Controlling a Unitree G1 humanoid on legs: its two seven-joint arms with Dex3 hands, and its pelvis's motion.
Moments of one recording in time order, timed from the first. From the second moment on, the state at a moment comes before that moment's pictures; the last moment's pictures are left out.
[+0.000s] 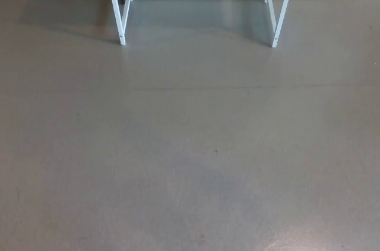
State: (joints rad) left_arm 0.33 0.60 0.17 1.10 0.05 0.02 -0.11; right_arm 0.44 -0.72 0.05 1.10 -0.27 -0.23 -0.02
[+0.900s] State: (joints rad) left_arm 0.28 0.68 0.34 1.20 -0.04 -0.06 -0.28; right_arm 0.44 -0.84 0.12 1.22 -0.32 -0.56 -0.12
